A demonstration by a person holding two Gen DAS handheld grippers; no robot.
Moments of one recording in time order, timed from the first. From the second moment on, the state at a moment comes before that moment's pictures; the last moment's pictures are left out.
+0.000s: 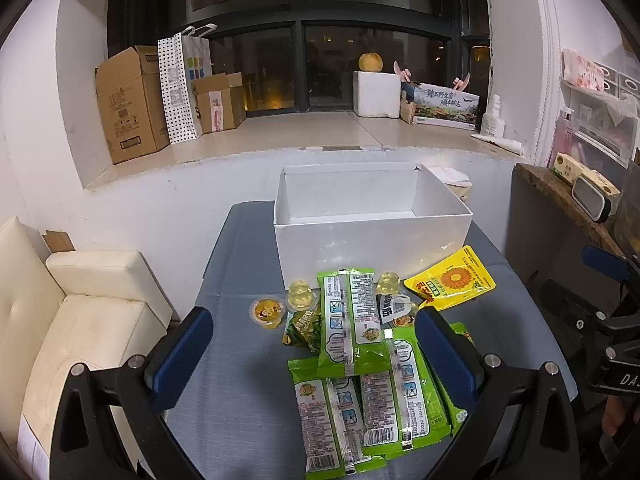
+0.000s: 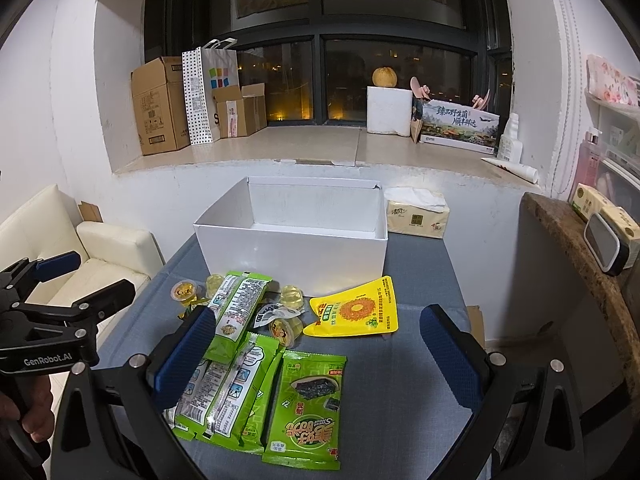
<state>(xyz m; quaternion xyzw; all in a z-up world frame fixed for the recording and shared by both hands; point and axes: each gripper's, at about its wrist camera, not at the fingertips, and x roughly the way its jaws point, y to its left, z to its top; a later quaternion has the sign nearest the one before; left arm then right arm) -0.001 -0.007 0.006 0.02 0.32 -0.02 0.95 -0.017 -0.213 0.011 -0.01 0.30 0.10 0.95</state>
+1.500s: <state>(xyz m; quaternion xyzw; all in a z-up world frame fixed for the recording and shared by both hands) 0.107 -0.011 -0.078 0.00 0.43 -0.07 0.90 0.026 -0.232 -0.073 0.01 0.42 0.09 0.90</state>
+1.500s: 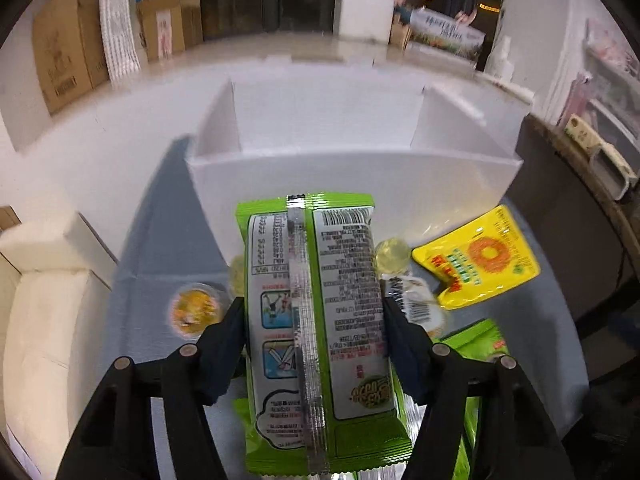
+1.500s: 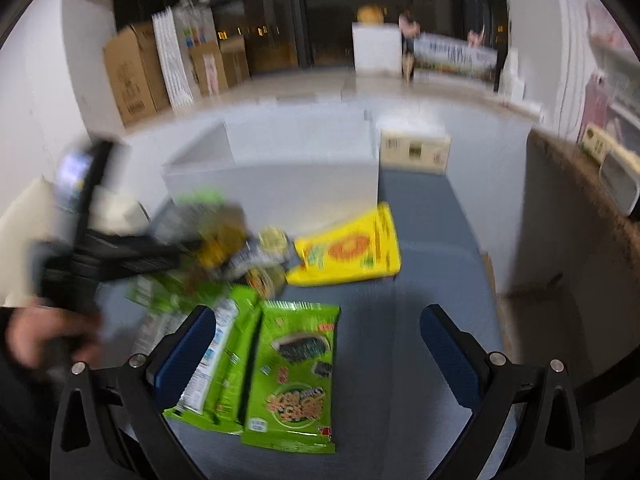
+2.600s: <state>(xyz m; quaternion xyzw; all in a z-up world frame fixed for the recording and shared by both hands) 0.072 0.015 0.009 -0.02 0.34 -0.07 0.94 0.063 -0.254 0.001 0.00 0.36 0.12 0.92</state>
